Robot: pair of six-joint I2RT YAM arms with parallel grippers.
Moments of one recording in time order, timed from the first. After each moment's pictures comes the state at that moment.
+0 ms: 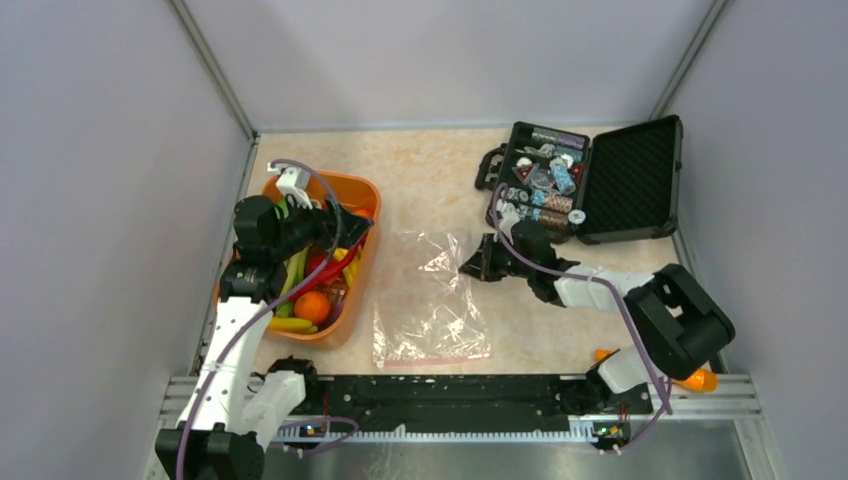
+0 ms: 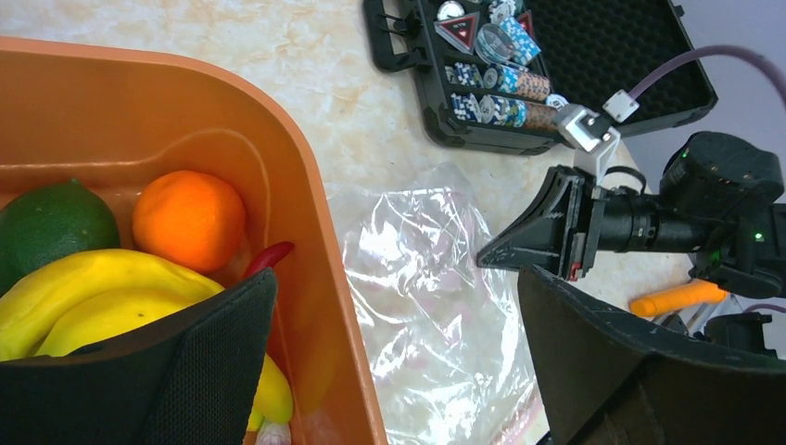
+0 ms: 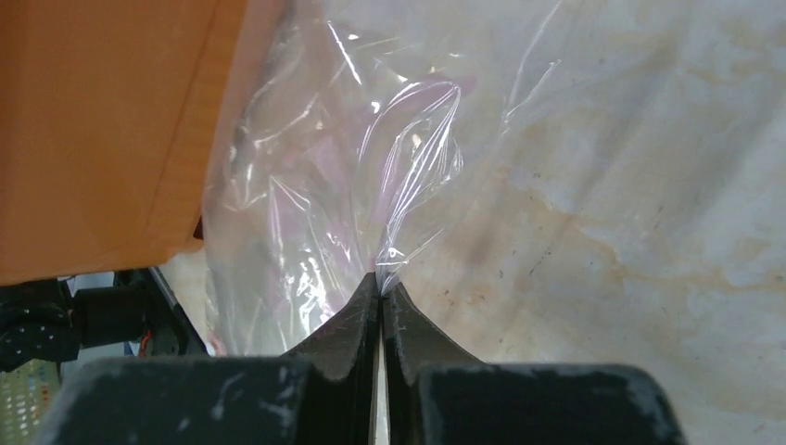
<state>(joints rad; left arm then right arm) -0.04 0.87 0.82 -0.24 0.61 -0.34 0.60 1.50 0.57 0.40 -0.36 0.62</state>
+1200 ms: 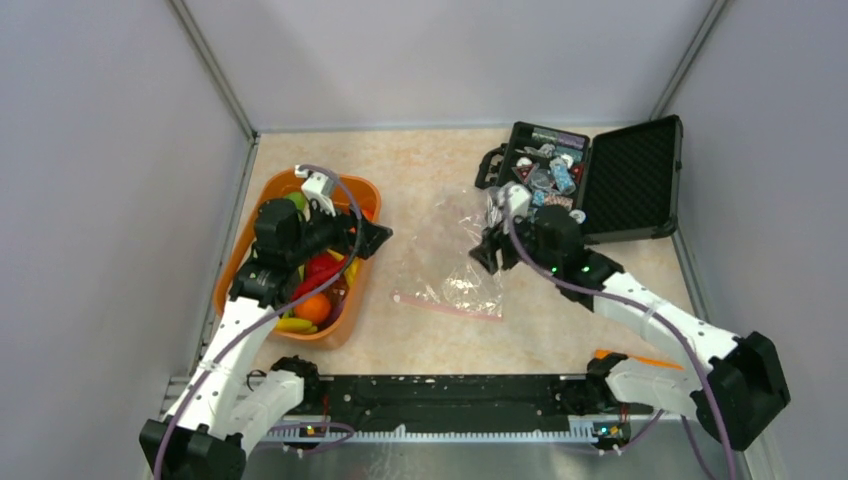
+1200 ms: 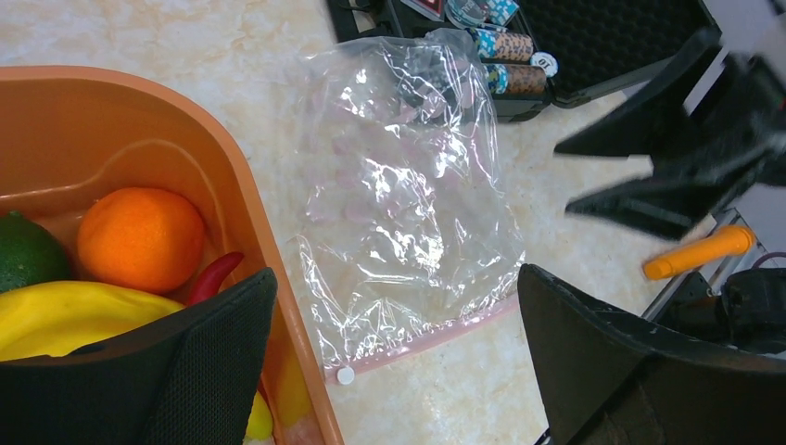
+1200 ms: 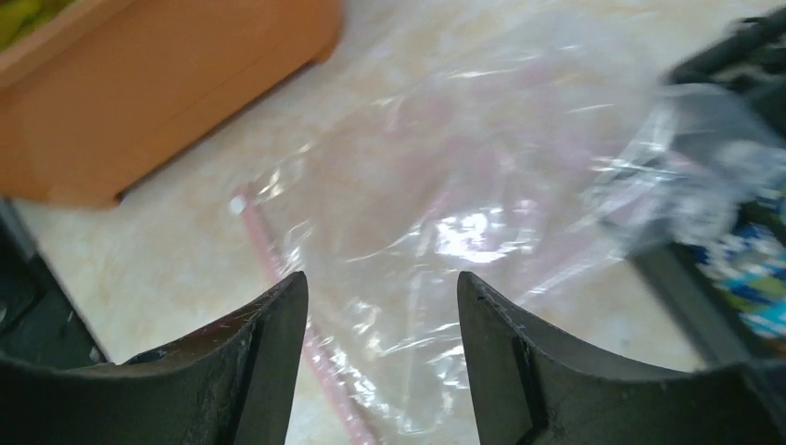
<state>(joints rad) -0.22 0.87 0.81 -0.23 0.51 -0.27 0.57 1.06 0.73 -0.03 -0.20 0.11</state>
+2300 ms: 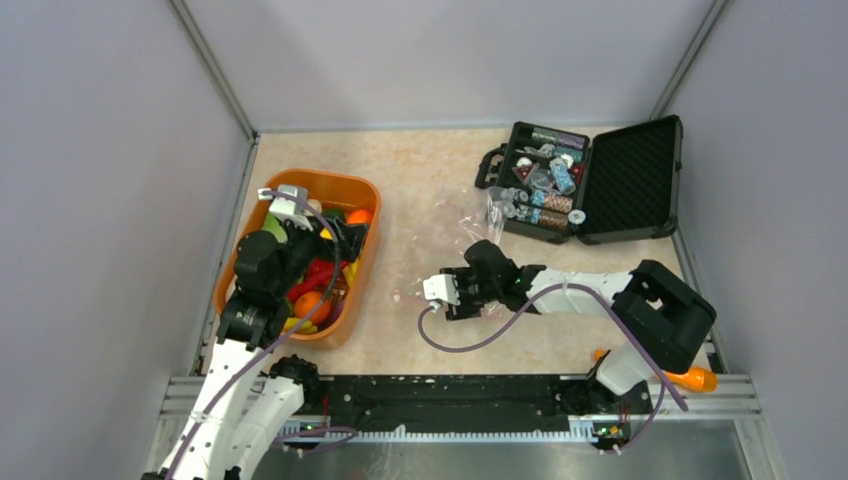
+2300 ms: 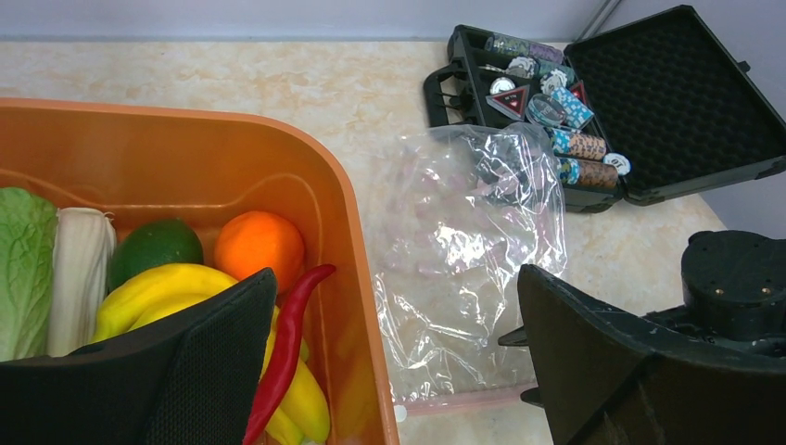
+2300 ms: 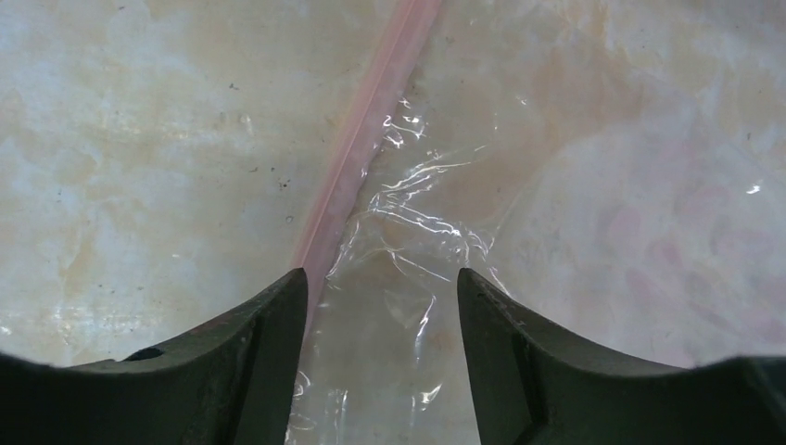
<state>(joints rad) -0.22 0.63 0.71 -0.18 0.24 -0.29 0.88 1.52 0.71 0.03 -0.34 -0.84</state>
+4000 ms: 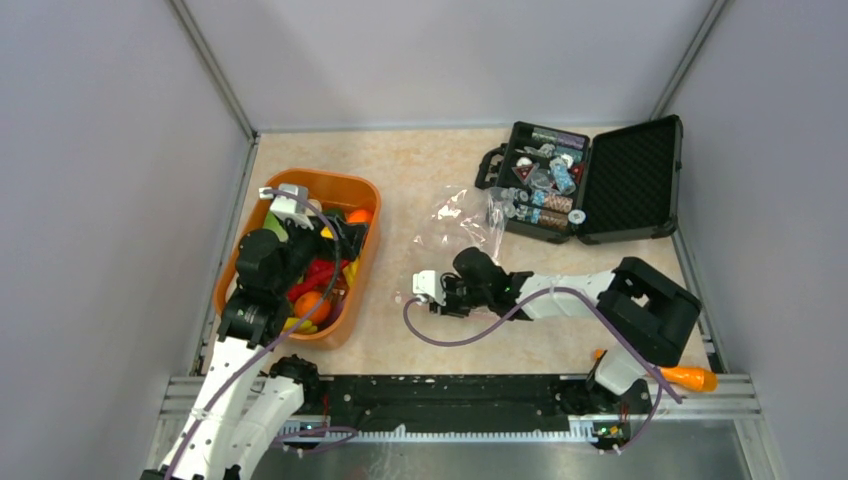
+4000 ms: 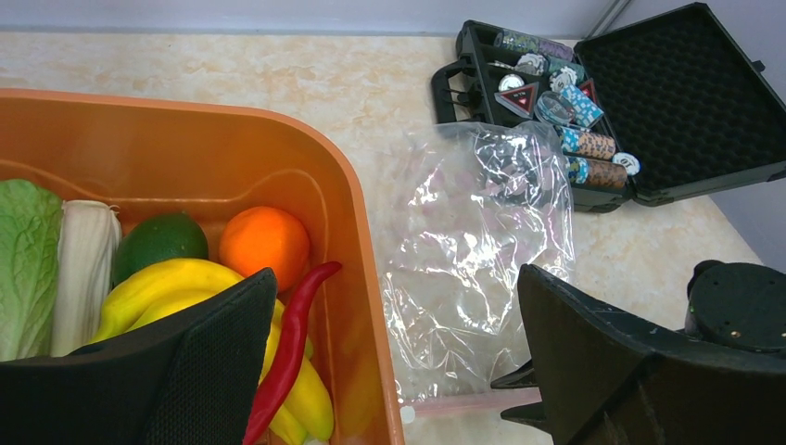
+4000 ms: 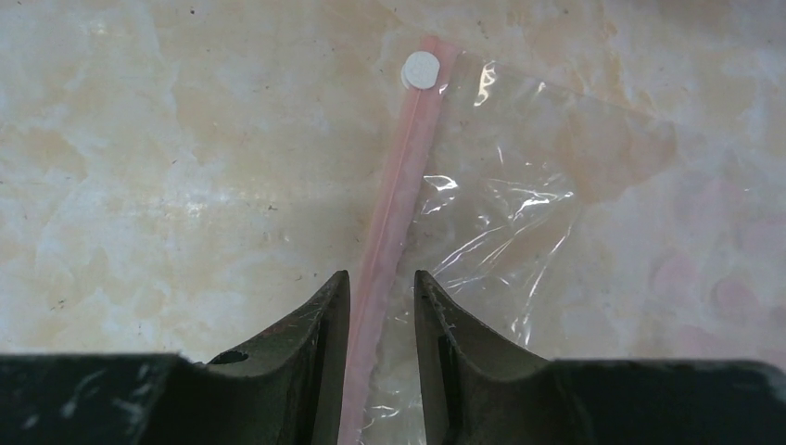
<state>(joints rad) -0.22 0.64 0.71 -0.18 0.23 -0.29 0.96 1.57 0.71 0.17 -0.33 -0.58</state>
